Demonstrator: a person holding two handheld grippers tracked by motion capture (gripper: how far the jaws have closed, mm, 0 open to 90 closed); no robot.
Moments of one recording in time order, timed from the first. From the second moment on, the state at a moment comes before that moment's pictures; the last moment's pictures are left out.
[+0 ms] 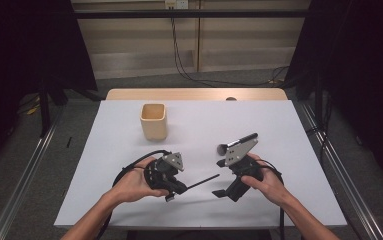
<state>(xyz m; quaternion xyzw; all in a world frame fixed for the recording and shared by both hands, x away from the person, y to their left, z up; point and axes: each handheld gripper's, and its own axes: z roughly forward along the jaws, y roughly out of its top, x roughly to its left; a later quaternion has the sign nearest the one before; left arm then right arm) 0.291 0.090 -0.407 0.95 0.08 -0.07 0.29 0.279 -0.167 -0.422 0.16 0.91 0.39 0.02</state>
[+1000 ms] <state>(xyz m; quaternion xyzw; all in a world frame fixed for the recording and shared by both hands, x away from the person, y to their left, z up) 0.303 0.057 -0.403 0.98 0.04 -0.08 0.17 0.296 -0.137 -0.422 0.08 0.96 0.26 -0.03</state>
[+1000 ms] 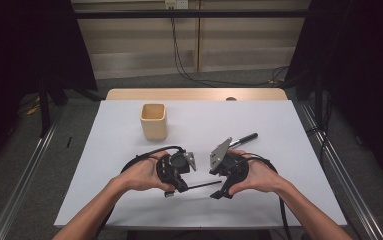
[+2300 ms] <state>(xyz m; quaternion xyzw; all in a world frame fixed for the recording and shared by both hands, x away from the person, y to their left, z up) 0.306 0.052 -0.402 0.98 0.03 -0.08 0.18 0.304 -0.132 -0.426 0.05 0.96 0.26 -0.08</state>
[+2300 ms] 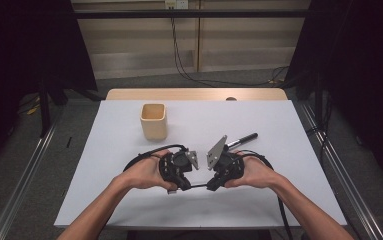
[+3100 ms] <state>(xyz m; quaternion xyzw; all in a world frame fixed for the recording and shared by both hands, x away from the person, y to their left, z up) 0.311 0.070 -0.411 0.96 0.09 -0.03 0.26 0.308 -0.142 -0.427 0.07 0.95 0.28 -0.08</state>
